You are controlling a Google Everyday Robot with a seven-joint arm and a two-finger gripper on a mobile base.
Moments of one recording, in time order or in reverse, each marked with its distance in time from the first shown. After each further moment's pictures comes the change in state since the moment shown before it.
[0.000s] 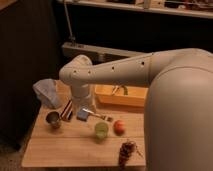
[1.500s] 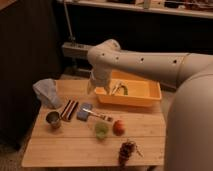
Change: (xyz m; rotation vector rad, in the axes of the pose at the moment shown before) arm -0.097 -0.090 -0.064 -0.131 -0.202 0.018
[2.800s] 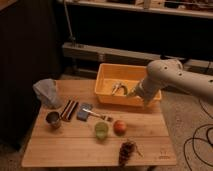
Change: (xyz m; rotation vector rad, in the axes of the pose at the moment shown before) arm 0.065 -0.185 0.014 -0.072 0.003 0.584
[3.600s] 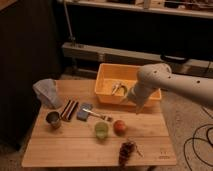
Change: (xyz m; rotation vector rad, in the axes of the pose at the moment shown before) arm 0.042 0.016 0.037 0.044 0.099 -0.064
